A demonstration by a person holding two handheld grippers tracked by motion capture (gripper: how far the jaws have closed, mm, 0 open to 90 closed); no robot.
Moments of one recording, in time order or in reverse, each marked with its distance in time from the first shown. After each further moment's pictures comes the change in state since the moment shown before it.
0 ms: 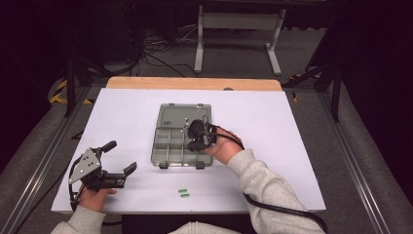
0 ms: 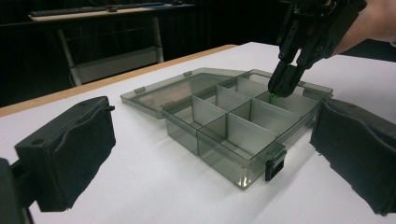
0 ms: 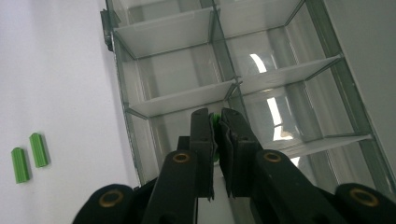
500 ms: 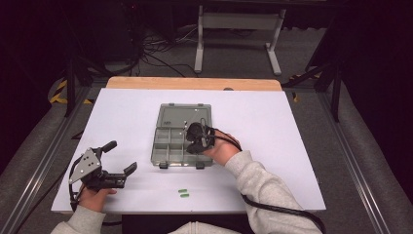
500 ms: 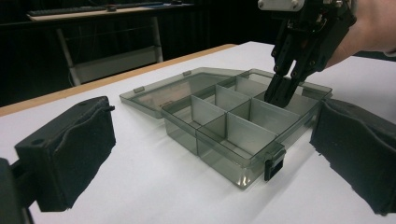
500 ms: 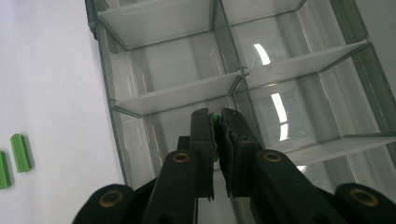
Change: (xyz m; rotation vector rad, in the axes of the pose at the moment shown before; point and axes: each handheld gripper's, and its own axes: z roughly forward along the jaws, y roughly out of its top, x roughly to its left) left arm 0.000 0.000 0.000 0.002 -0.002 0.000; right arm -0.002 -0.003 0.016 0.027 0.012 0.015
